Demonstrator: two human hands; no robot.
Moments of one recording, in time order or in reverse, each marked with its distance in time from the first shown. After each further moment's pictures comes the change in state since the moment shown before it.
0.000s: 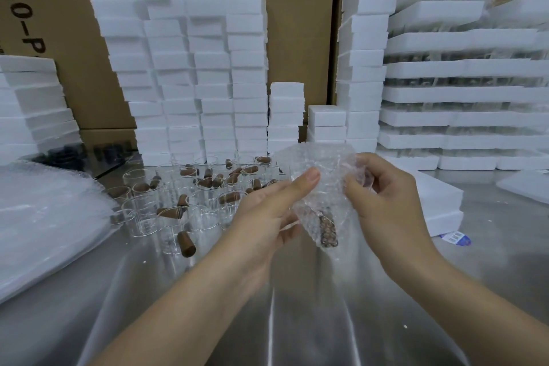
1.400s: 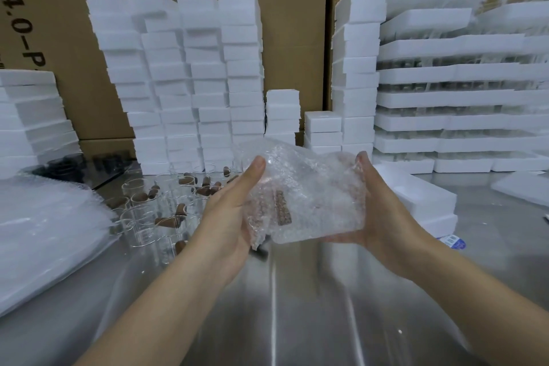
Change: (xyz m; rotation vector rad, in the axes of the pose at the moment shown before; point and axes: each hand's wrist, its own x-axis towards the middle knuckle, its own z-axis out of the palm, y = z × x) left_hand 0.012 0.015 -0.029 -0.178 0.031 0.082; right_hand 0.014 0.015 -0.020 0.423 -0.378 0.465
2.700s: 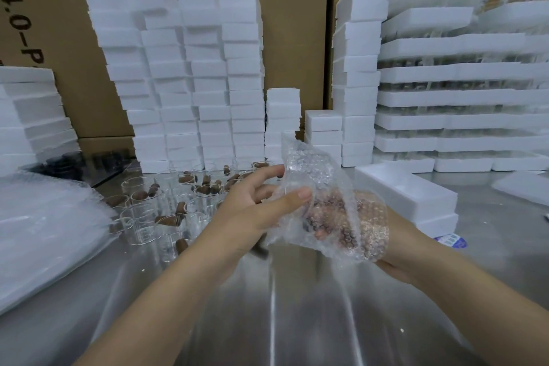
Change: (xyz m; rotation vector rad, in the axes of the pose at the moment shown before) left_hand -0.007 0.005 0.009 0.538 -0.068 0.080; right_hand -0.005 0.007 -0.002 -0.252 -0.127 -0.044
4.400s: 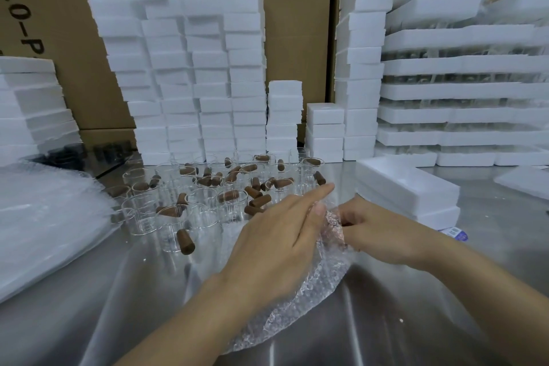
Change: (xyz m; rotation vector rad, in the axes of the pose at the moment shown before) left_hand -0.016 -0.041 0.034 0.820 -0.004 0.375; right_hand 0.003 -0.004 -0.005 -0.620 -0.249 0.060
